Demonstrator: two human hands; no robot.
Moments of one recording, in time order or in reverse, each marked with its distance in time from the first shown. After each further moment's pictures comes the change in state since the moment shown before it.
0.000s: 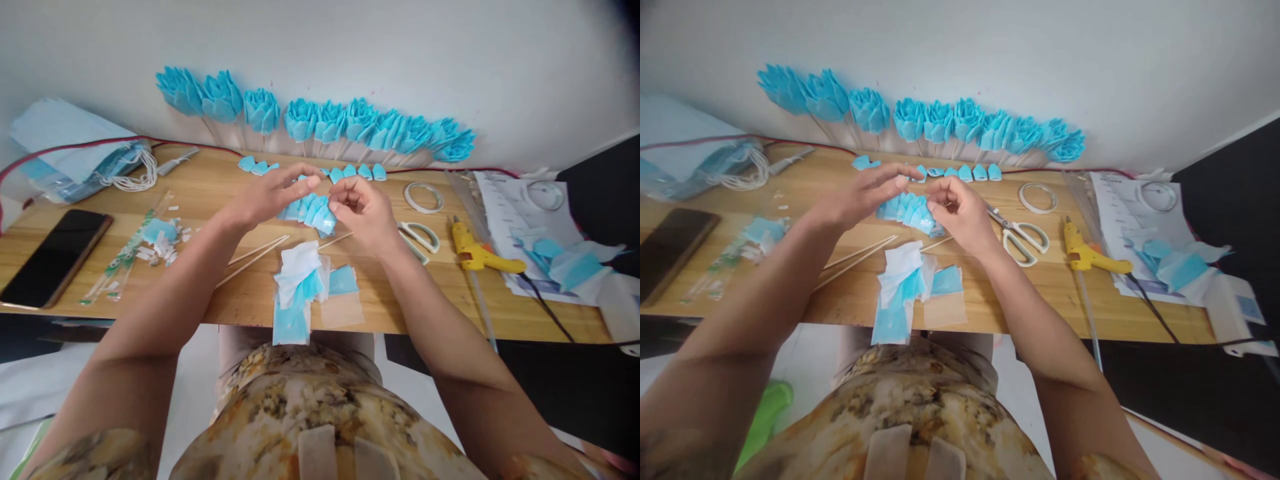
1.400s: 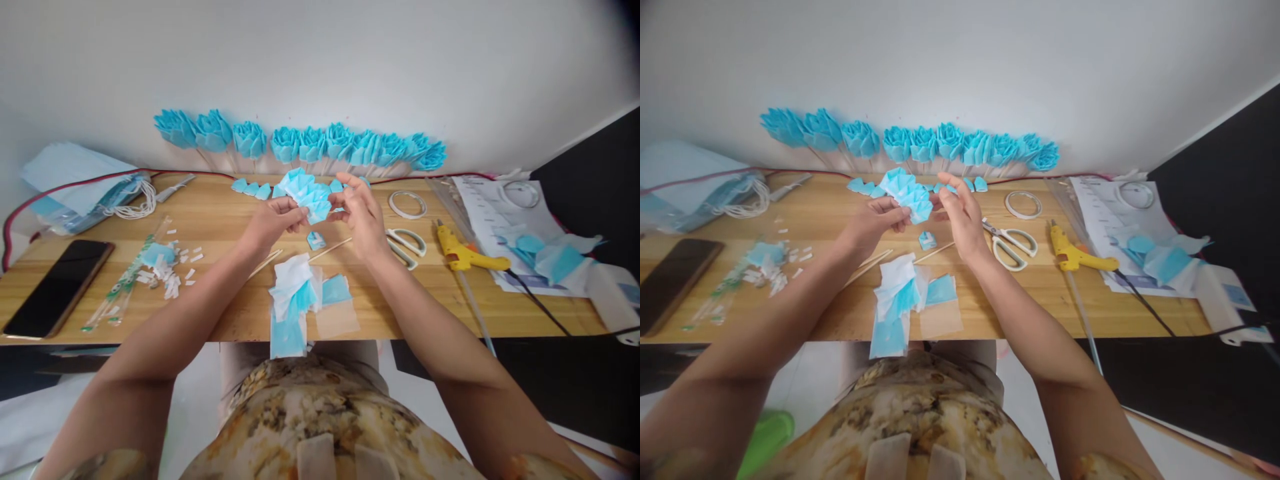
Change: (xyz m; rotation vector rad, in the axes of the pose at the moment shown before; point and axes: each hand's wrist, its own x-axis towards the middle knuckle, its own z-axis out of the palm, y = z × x) left_hand 0.002 -0.016 0.030 -0.184 0.233 -0.098; right_hand 0.002 0.000 -0.002 0.174 0.226 0.109
